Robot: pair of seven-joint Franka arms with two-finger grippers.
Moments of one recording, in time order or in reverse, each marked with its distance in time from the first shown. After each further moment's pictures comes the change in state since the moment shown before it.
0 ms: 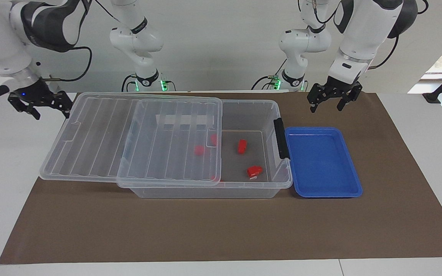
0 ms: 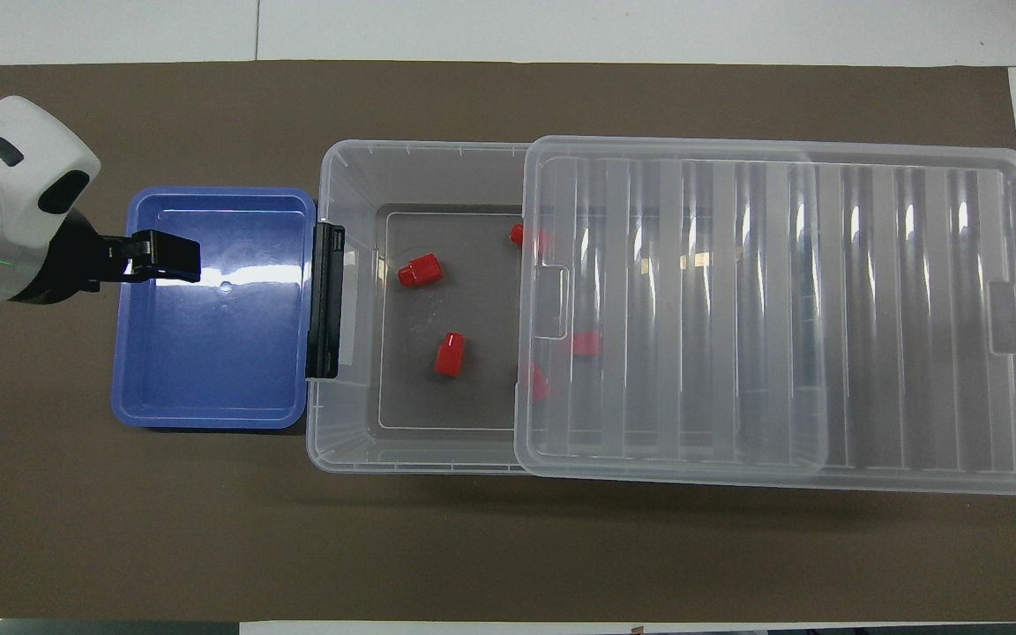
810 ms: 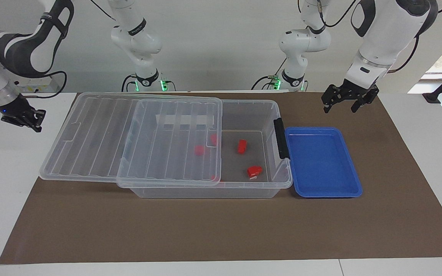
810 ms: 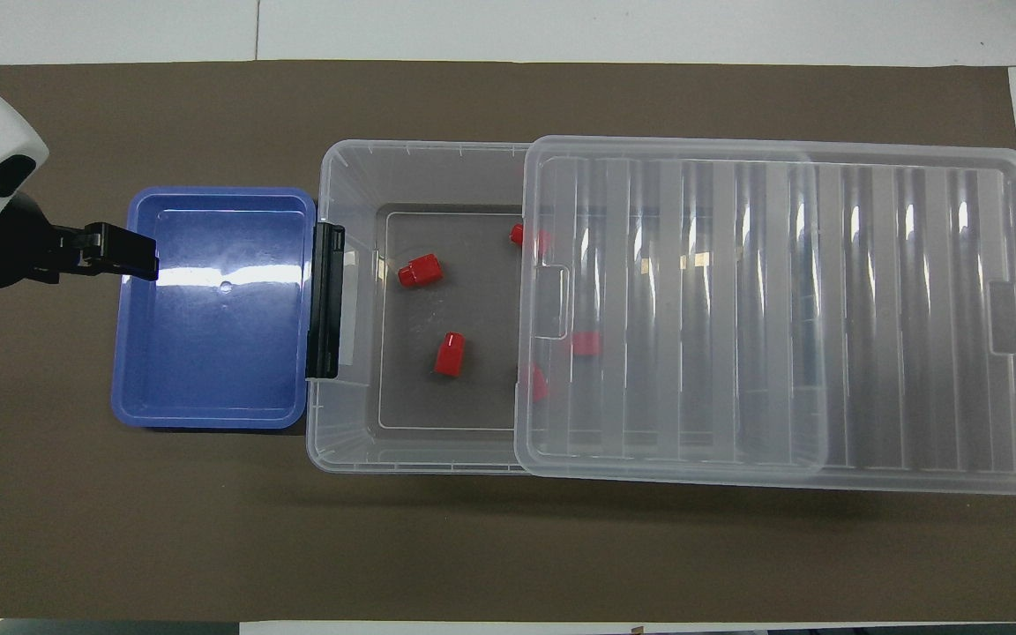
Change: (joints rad) left arm 0.058 0.039 -0.003 0.049 0.000 -0.059 0.117; right arm -0.141 0.070 0.010 -0.119 0.041 0.163 -0.110
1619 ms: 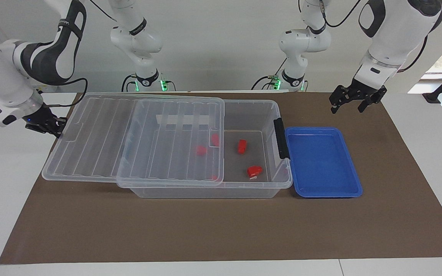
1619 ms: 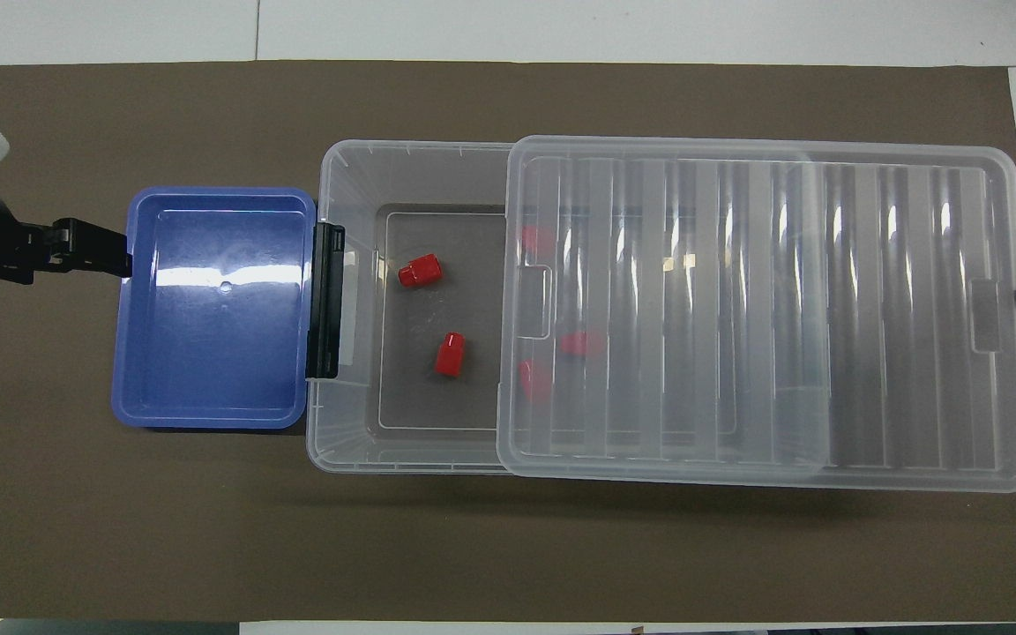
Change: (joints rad) left arm -0.036 0.000 0.080 0.001 0.000 -0.002 0.008; right arm 0.115 -0.010 0.006 -0.052 0.026 0.005 0.130
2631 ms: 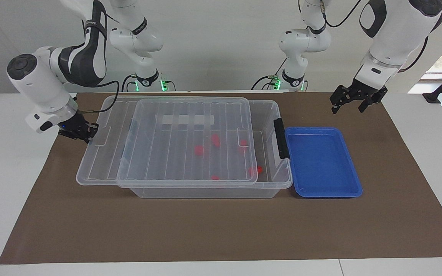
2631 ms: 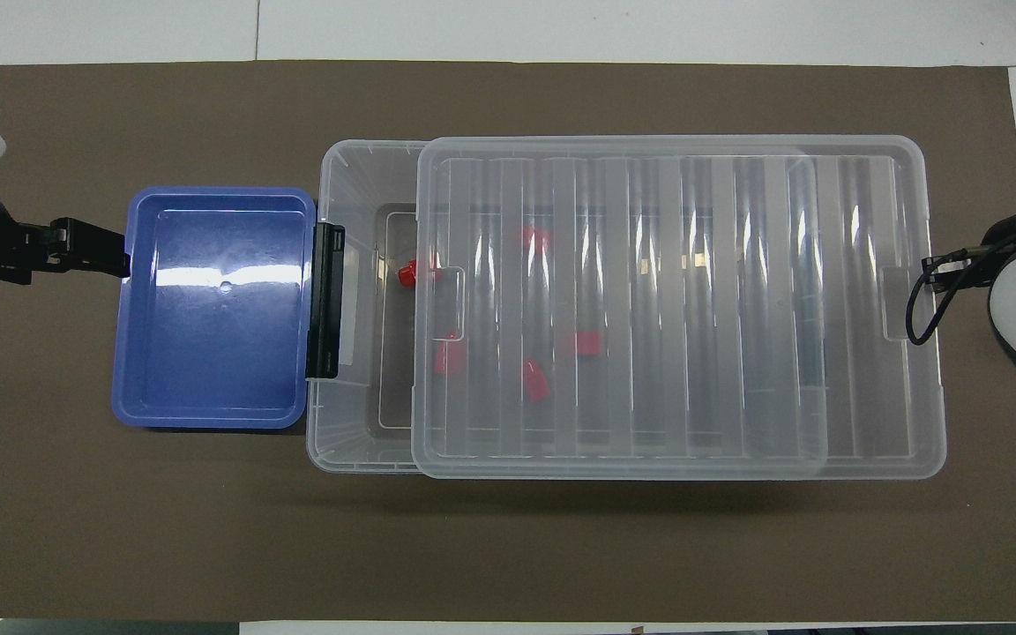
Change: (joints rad) left arm -0.001 0.000 0.005 0.000 0.000 -0.001 0.000; right arm 0.142 -0.024 0.016 -0.068 0.041 0.067 0.186
